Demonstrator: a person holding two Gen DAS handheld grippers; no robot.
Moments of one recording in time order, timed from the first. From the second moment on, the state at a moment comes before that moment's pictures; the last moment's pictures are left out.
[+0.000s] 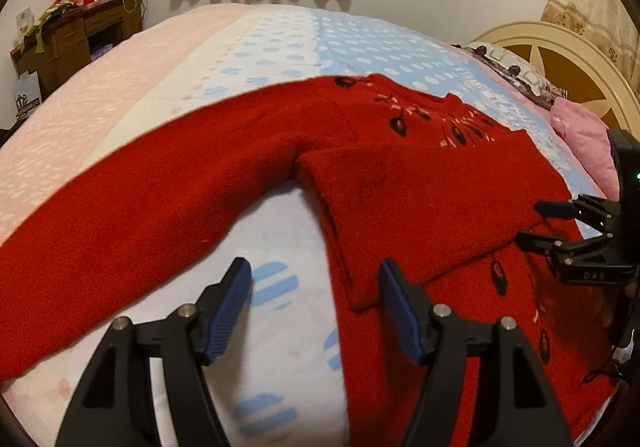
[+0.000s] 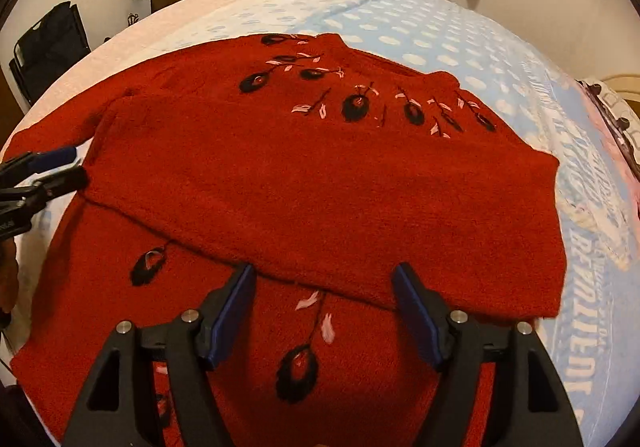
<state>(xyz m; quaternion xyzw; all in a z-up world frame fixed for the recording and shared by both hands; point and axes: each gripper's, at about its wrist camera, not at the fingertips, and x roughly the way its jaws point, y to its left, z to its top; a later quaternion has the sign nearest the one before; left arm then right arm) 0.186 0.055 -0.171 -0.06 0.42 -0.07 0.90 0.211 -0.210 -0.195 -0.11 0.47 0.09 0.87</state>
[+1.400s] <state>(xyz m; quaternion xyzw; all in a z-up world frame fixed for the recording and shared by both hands) 0.080 0.271 -0.170 -0.16 0.39 0.21 0.89 0.092 -0.204 -0.193 -0.10 0.40 0.14 0.90</state>
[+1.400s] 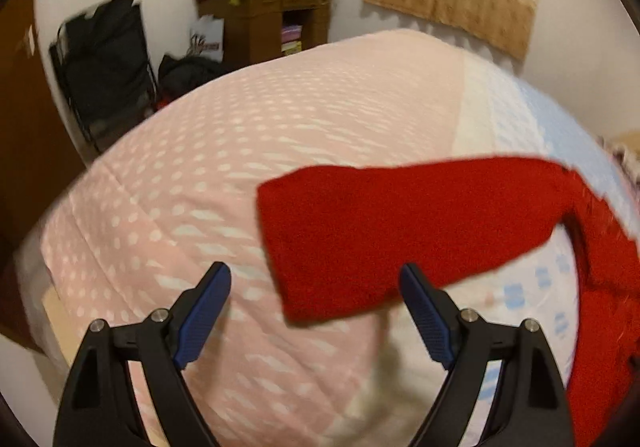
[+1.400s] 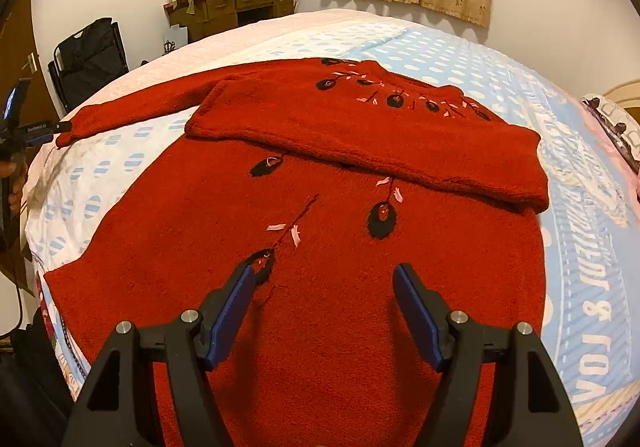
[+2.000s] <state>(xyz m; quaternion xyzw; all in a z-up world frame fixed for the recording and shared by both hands) 0.115 0.277 -0.168 -0.22 0.38 0.14 0.89 0.088 -0.221 -0.192 -0.06 0.39 0.14 0.91</state>
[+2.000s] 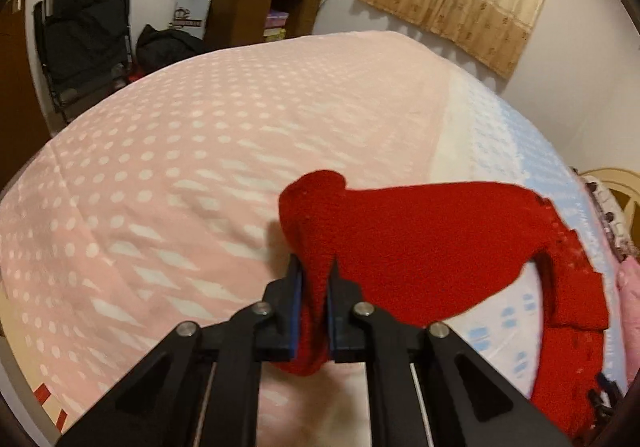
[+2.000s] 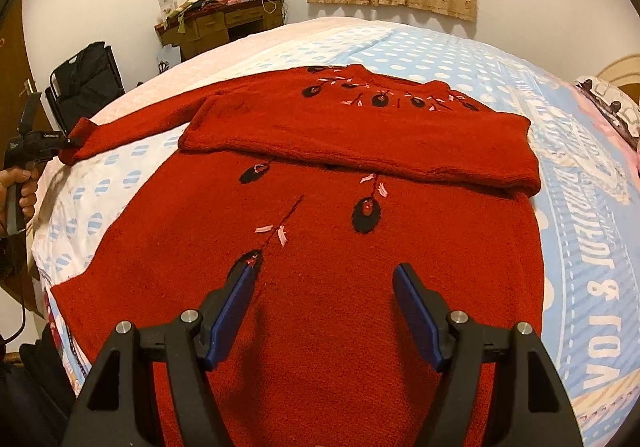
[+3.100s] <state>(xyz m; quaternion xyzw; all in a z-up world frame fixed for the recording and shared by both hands) 0.239 0.006 -0.005 -0.21 0.32 -0.21 0.90 0.090 -0.279 -0.184 0.03 0.38 0.10 0.92</state>
